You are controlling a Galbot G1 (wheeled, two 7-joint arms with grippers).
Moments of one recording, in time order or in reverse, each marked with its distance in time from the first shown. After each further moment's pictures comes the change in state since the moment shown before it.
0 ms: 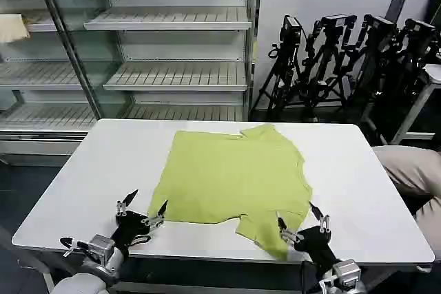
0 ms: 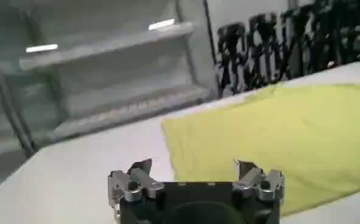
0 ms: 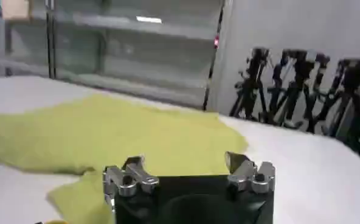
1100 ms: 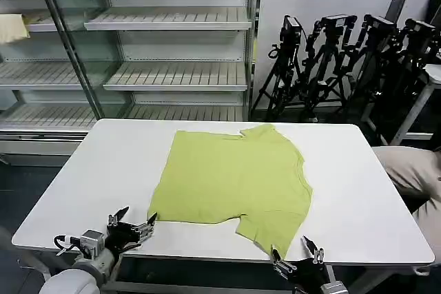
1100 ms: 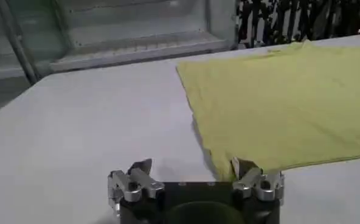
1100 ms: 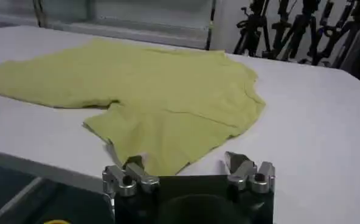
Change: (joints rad) left arm -0.008 0.018 -0.030 0.051 -0.155 0.105 -0.015; right arm -0.055 0.011 -0.068 0.015 0.052 -0.115 0.091
